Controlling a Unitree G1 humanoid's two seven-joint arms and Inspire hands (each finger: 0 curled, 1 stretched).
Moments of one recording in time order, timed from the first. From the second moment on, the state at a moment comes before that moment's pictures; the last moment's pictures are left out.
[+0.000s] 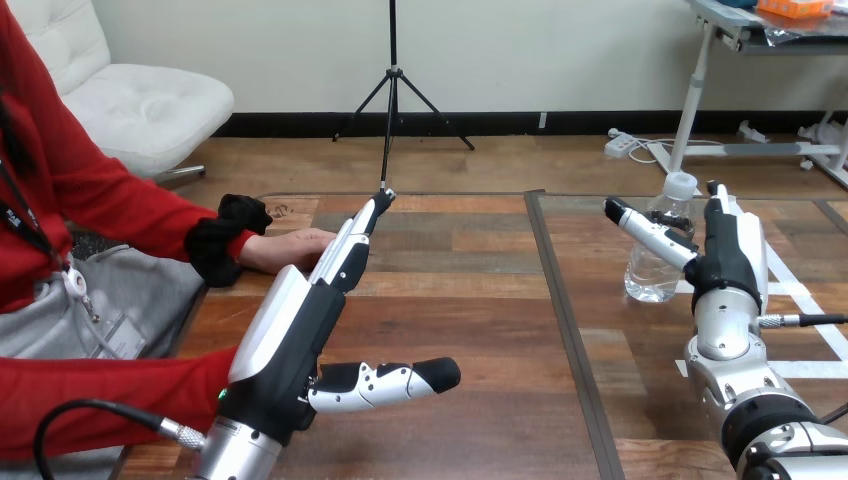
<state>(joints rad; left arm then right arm) 0.05 0.24 -0.11 0.21 0.36 -0.70 0.02 -0.77 -0.28 -0.09 1.31 -0.16 -0.20 -0.34</state>
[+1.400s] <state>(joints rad) 0.08 0.20 -0.15 0.20 0.27 -0.79 -0.02 -0.80 -0.26 -0.13 1.33 -0.14 -0.20 -0.47</state>
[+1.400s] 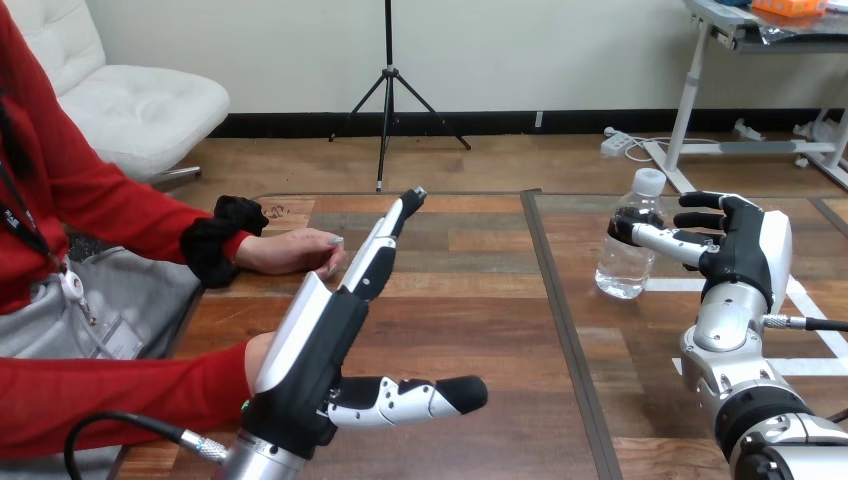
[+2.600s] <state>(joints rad) 0.08 0.18 -0.17 0.20 0.24 -0.80 -0.06 -0.80 -0.26 -0.17 1.33 -0.10 -0.22 -0.47</state>
